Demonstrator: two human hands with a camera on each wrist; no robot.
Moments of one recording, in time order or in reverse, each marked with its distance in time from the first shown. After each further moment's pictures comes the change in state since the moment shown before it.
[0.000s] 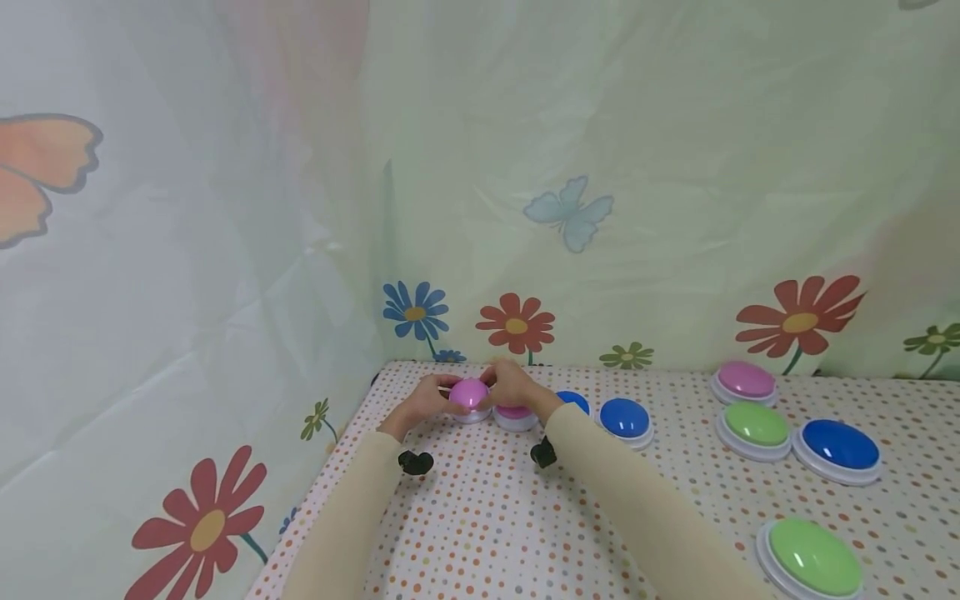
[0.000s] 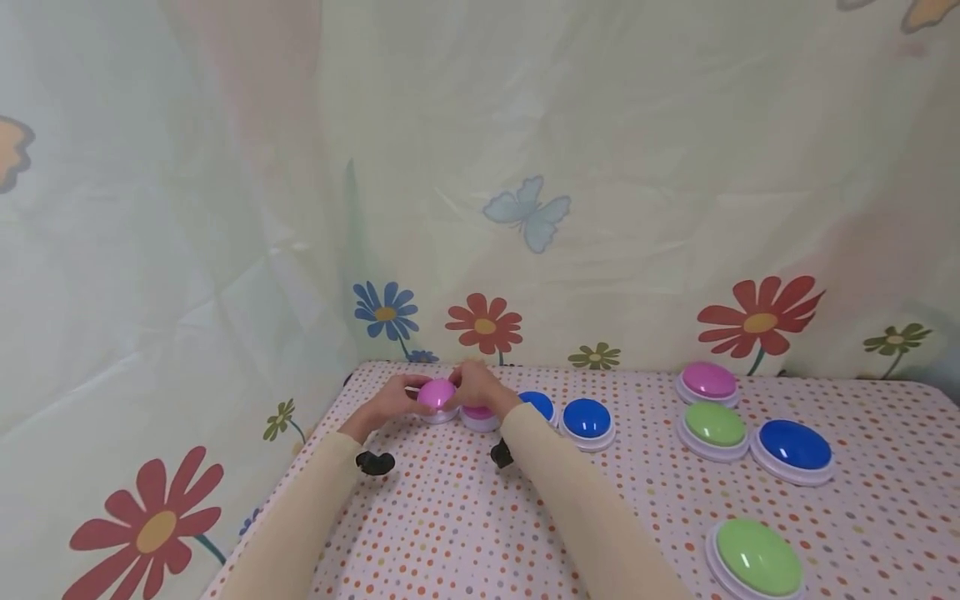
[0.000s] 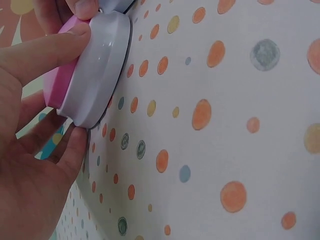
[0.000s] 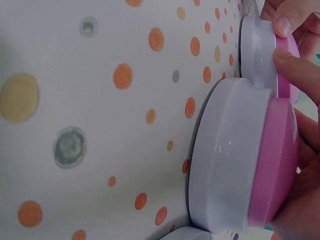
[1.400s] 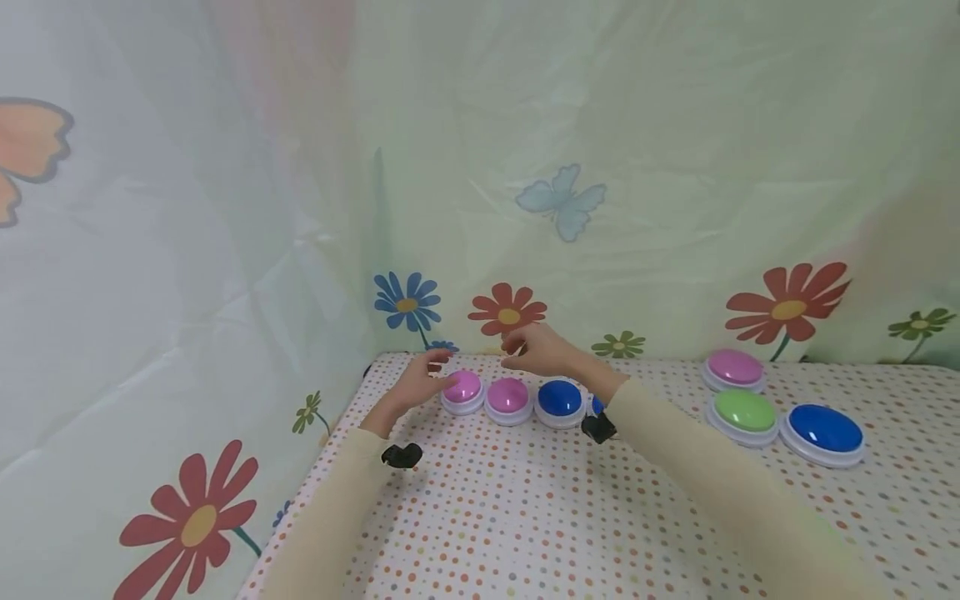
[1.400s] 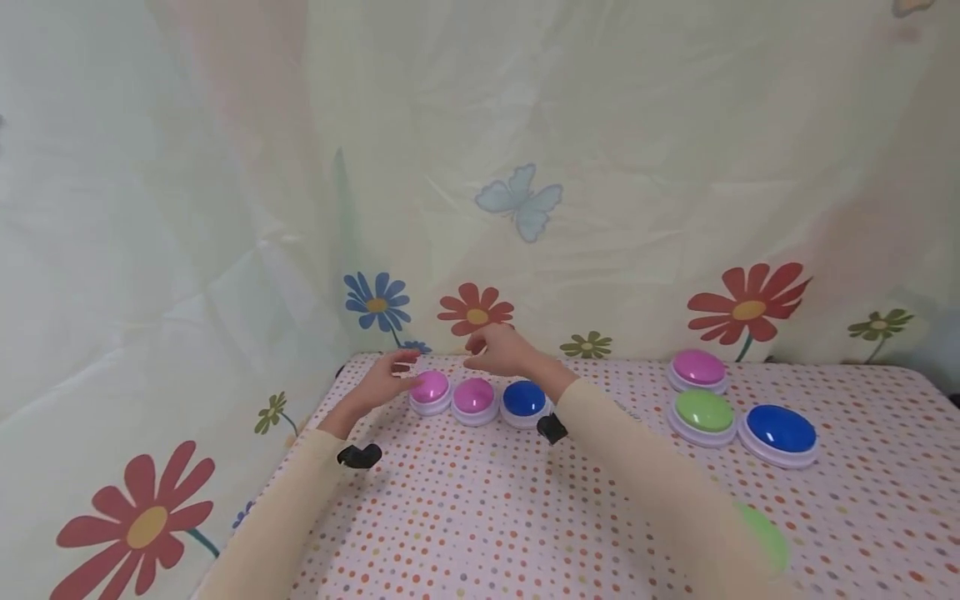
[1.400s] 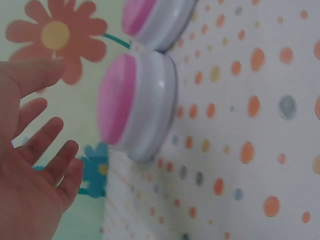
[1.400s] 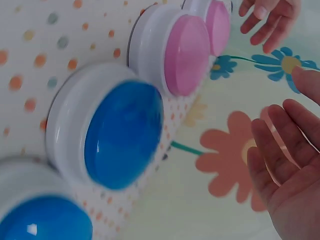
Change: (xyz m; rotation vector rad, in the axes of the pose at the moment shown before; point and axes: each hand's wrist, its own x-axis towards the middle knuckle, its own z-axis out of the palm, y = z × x) left_hand -0.015 0.031 -0.009 0.040 0.074 0.095; right_hand -0.052 -0.013 -0.083 -0.151 0.037 -0.202
